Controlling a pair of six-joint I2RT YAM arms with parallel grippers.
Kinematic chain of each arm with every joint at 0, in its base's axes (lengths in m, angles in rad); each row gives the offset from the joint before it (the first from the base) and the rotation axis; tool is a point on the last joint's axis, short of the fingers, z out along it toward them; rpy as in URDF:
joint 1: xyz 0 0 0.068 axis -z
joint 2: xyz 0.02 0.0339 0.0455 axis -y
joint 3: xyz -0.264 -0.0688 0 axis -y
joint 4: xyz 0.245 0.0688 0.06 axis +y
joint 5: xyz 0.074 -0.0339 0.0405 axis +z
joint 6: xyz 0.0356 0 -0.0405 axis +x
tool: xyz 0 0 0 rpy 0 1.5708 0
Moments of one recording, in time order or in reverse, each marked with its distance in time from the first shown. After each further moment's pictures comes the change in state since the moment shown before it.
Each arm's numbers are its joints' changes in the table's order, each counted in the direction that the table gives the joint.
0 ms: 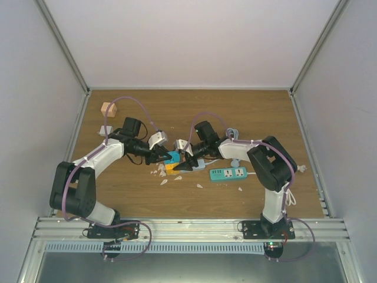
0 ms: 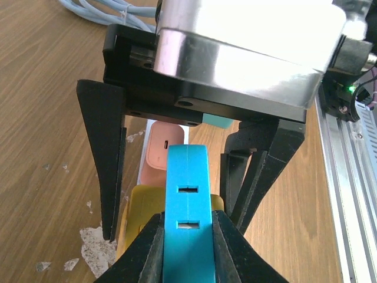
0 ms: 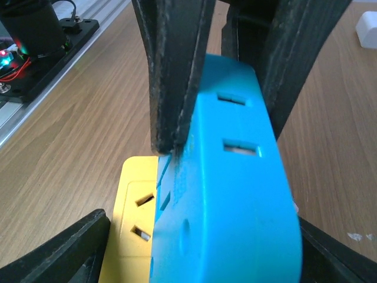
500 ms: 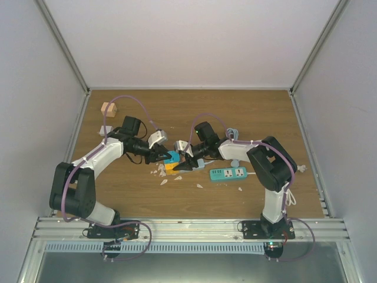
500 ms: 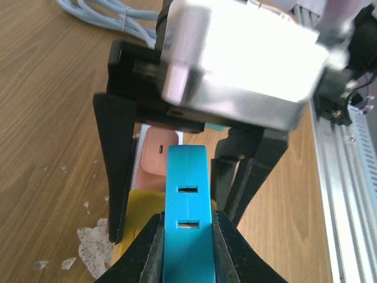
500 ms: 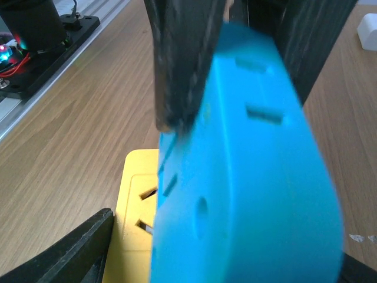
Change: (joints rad) left arm -0.001 0.007 0.018 0.033 0.000 -0.008; right arm -0.003 0.000 -0.017 -0.020 -0.005 -0.013
